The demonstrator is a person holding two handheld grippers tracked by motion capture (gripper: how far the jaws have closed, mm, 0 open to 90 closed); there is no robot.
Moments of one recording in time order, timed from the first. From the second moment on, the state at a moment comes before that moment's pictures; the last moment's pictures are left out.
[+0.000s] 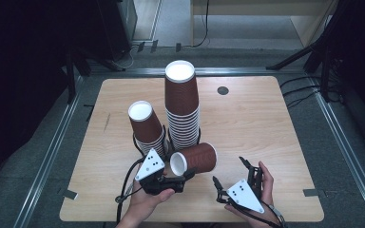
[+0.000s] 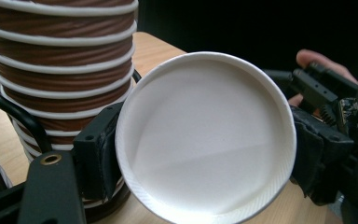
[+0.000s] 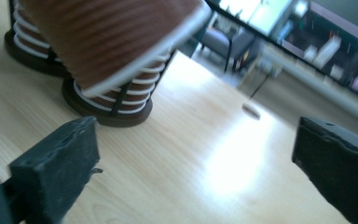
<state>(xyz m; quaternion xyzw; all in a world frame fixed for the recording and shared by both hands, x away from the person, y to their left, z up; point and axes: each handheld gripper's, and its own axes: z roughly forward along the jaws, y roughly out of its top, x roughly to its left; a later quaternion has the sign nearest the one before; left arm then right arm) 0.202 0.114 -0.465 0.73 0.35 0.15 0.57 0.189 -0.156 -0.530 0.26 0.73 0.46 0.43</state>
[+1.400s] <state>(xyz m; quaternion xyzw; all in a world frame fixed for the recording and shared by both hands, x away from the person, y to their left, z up) 0.218 0.081 -0.470 0.71 0.31 0.17 0.61 0.180 -0.179 -0.502 0.61 0.43 0.67 -0.01</state>
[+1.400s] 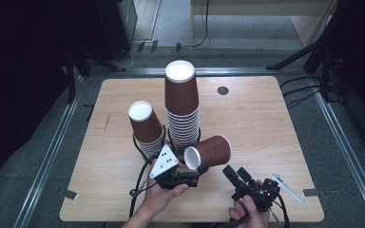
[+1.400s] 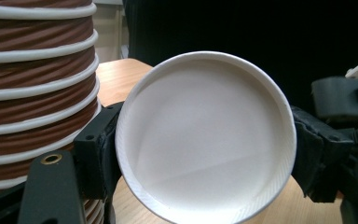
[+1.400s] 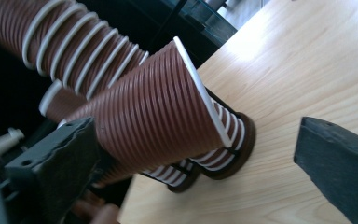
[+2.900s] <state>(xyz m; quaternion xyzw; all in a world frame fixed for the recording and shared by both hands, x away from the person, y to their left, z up) 0.213 0.067 -0.476 0.72 0.29 0.16 0.61 0.215 -0.136 -0.505 0.73 0.17 0.62 -0.23</state>
